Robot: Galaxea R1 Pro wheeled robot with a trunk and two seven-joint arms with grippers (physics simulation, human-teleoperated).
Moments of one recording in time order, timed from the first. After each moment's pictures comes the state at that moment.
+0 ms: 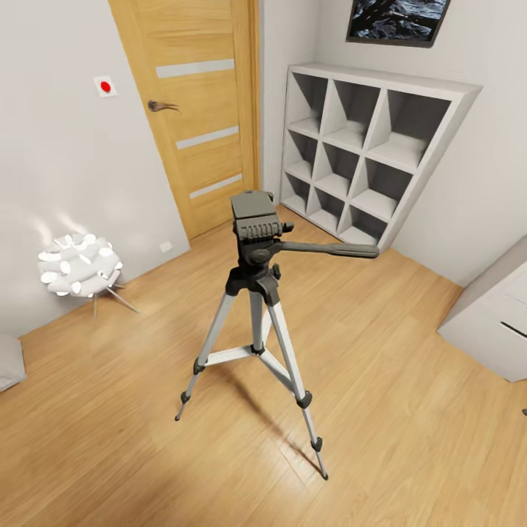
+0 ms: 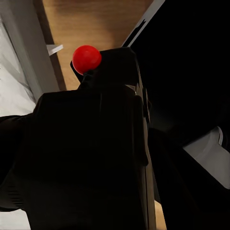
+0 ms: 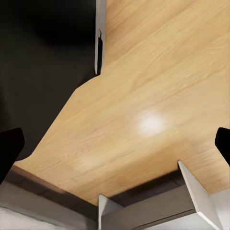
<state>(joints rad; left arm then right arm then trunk) -0.19 0.01 0.13 0.00 0.53 -0.04 0.13 -0.16 -0.11 -0.33 -0.03 0.39 -0.03 0.04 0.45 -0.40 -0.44</state>
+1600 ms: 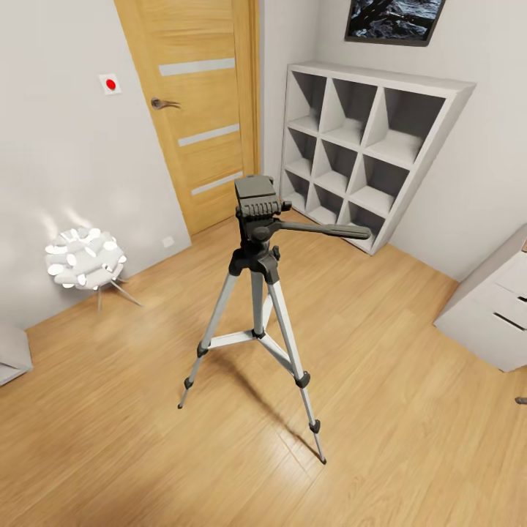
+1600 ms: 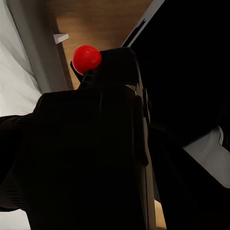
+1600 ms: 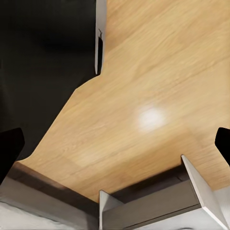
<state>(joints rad) -0.19 0.01 0.13 0.00 0.53 -0.04 0.13 -0.16 -0.11 -0.33 -0.03 0.39 -0.03 0.04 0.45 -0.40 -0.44</state>
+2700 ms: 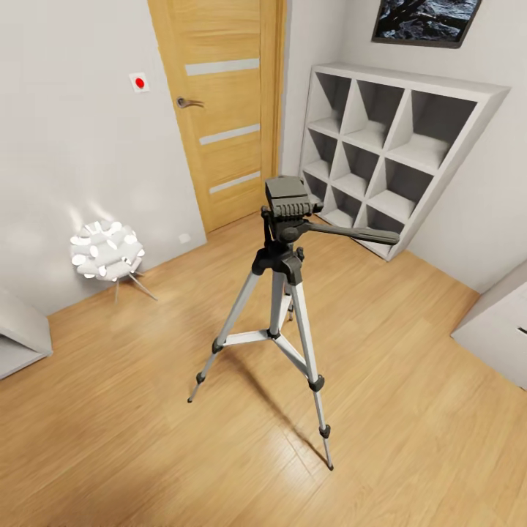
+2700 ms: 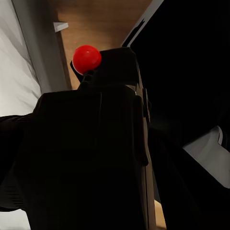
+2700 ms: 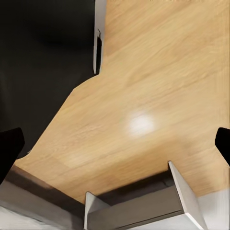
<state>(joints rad) -0.19 0.01 0.13 0.00 0.52 -0.04 0.13 -0.16 -0.11 -0.33 -0.03 0.41 -0.03 0.05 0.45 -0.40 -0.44</state>
